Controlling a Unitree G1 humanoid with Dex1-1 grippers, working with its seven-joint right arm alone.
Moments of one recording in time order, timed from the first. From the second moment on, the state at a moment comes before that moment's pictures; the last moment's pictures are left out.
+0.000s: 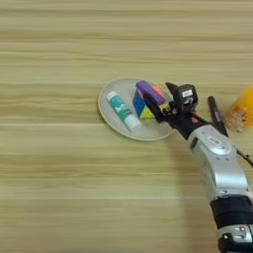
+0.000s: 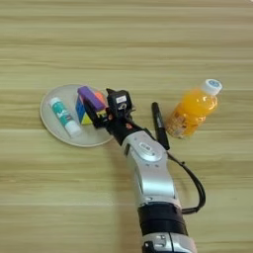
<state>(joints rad) -0.19 -0.30 -0.13 0.26 0.14 -0.05 0.42</state>
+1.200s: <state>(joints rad) -0.20 -0.31 -0.07 0.28 0.12 -0.06 0.45</state>
